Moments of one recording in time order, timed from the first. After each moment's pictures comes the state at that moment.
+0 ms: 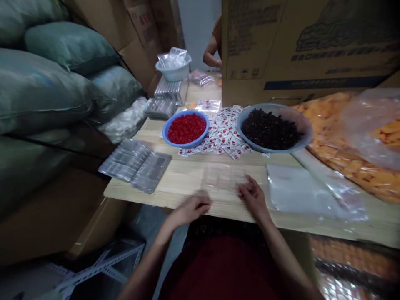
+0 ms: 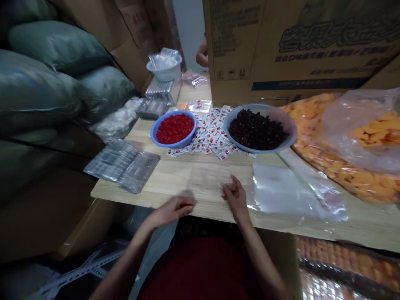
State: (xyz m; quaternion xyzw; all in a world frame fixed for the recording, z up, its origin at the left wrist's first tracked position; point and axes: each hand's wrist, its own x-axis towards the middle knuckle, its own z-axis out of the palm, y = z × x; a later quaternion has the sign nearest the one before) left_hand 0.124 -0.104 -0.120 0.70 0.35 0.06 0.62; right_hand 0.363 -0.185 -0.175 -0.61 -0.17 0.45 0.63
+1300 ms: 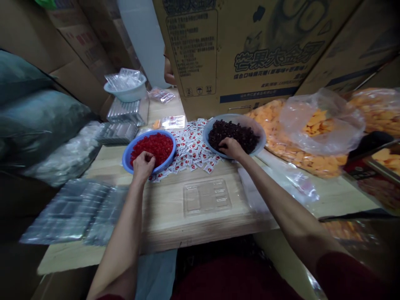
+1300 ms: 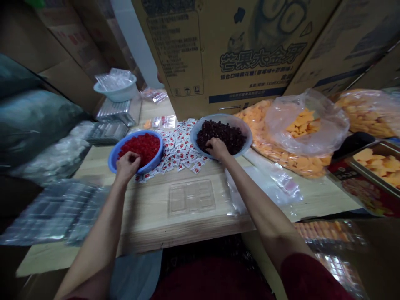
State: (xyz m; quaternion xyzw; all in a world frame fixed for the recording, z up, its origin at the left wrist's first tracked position) left_hand 0.165 0.173 -0.112 0.79 0.54 0.25 0.15; right_hand 0.542 -0.013 -0.117 -0.81 -0.54 0.11 0.19
